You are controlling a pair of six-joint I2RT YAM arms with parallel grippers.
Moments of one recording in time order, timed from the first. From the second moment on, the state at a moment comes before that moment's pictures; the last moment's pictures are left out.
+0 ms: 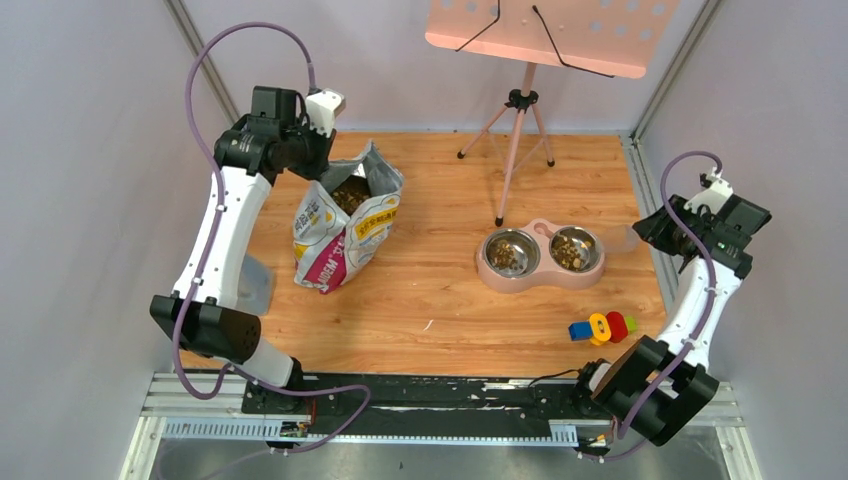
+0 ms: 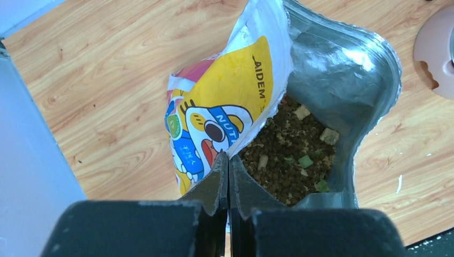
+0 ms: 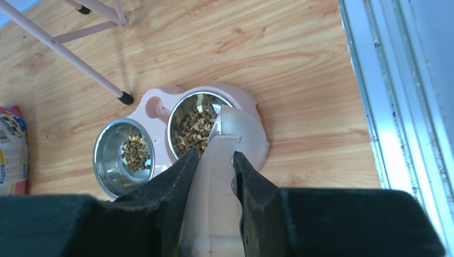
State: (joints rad) left arm -0.19 1.54 1.81 -1.02 0.18 0.28; right arm -0.68 1.16 1.01 -0.57 -0.63 0.01
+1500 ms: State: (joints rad) left arm -0.19 1.49 1.76 -0.98 0.29 0.15; right arm 0.55 1.82 2.07 -0.59 -0.83 0.02
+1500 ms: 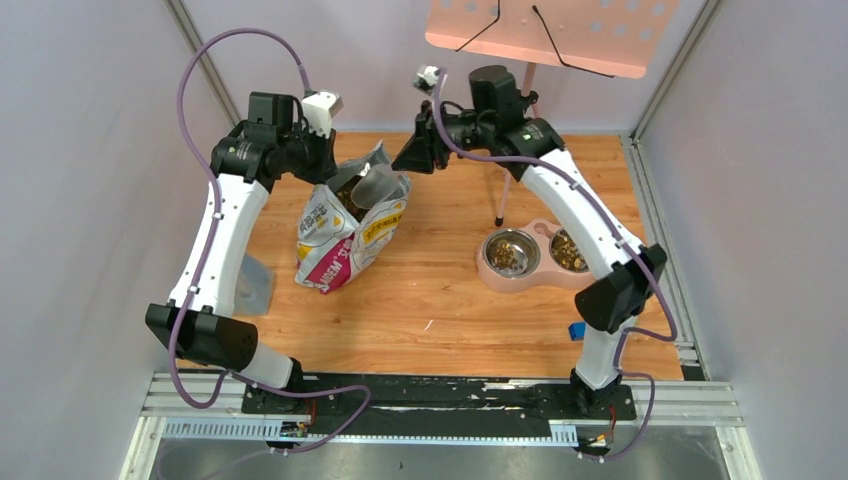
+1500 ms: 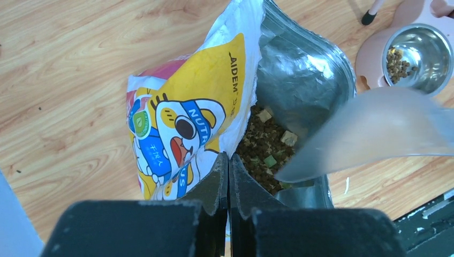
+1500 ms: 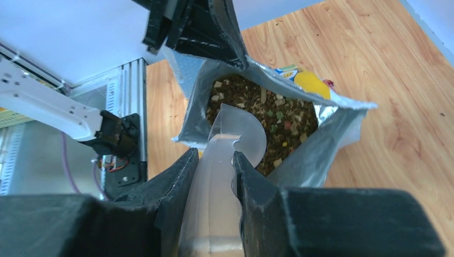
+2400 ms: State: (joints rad) left arm -0.19 1.51 1.76 -0.98 0.33 0.13; right arm 0.72 2.21 2.16 -0.44 -0.56 -0.24
